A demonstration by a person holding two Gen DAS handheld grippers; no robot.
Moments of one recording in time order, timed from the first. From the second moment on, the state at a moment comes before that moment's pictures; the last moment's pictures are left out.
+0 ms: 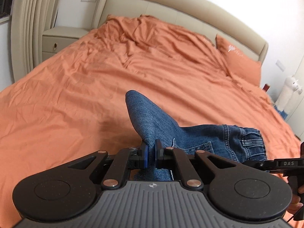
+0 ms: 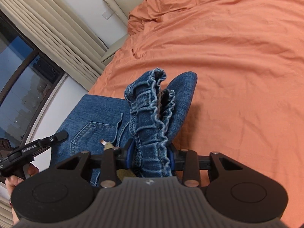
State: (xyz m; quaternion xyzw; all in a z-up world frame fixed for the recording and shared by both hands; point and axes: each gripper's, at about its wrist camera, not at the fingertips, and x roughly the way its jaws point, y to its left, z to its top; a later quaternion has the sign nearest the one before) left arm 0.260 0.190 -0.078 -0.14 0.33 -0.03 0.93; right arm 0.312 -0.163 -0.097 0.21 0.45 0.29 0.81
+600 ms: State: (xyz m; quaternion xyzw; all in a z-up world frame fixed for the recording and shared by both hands) left arm 0.270 0.196 -0.133 -0.09 0.40 0.08 0.91; right arm 0.324 -0.162 -0.158 0.23 0.49 0.23 0.81
